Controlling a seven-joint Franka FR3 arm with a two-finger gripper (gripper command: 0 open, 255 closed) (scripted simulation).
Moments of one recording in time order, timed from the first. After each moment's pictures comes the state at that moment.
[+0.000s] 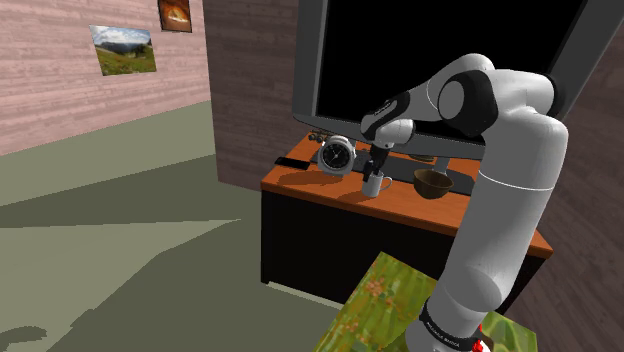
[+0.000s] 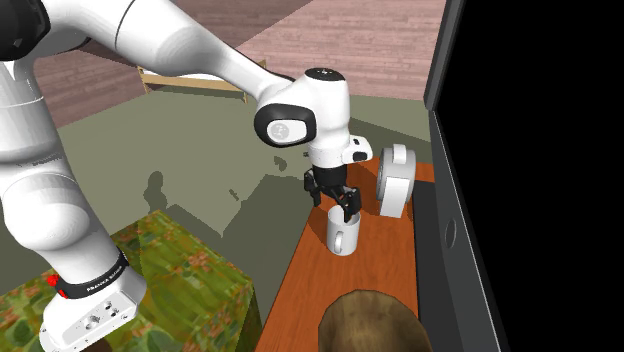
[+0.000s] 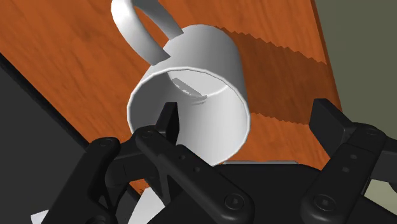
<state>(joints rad) -0.13 0.12 -0.66 -2.14 0.16 2.32 -0.81</state>
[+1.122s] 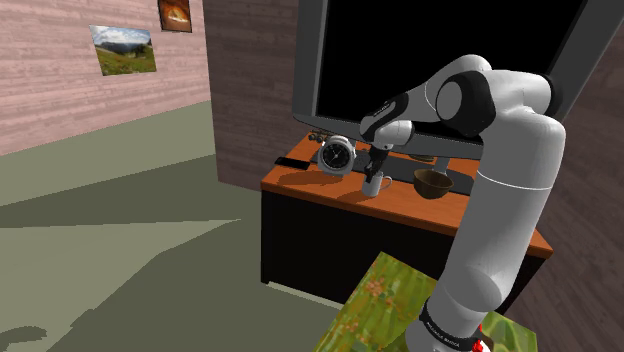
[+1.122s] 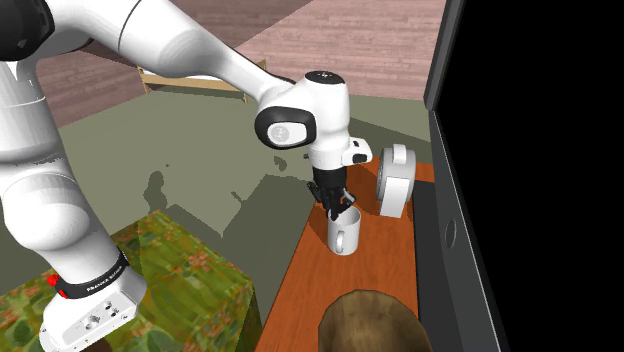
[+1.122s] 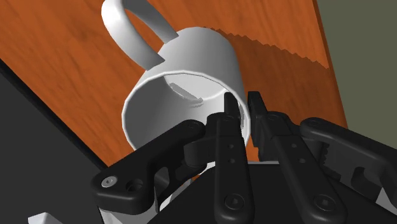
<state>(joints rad) -0.13 0.13 -0.65 -2.14 0.17 2.34 -0.82</state>
